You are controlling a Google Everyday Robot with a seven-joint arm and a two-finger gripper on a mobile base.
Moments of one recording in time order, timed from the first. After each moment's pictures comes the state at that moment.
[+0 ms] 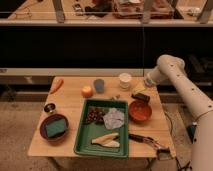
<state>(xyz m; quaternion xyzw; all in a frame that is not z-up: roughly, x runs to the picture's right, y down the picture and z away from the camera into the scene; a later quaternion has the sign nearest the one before) 0.229 -0.003 0.879 0.05 -0.29 -0.82 0.50</state>
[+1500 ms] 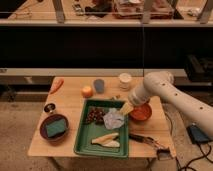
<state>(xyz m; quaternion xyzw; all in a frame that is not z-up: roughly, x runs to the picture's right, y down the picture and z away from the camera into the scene) 0.108 0.092 0.769 0.14 -0.28 -0.90 0.30</state>
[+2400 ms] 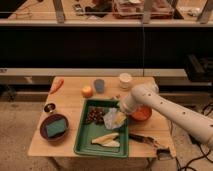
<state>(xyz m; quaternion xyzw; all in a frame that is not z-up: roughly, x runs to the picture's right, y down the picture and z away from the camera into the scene) 0.072 0.132 0.828 0.17 -0.29 -0.92 0.22</state>
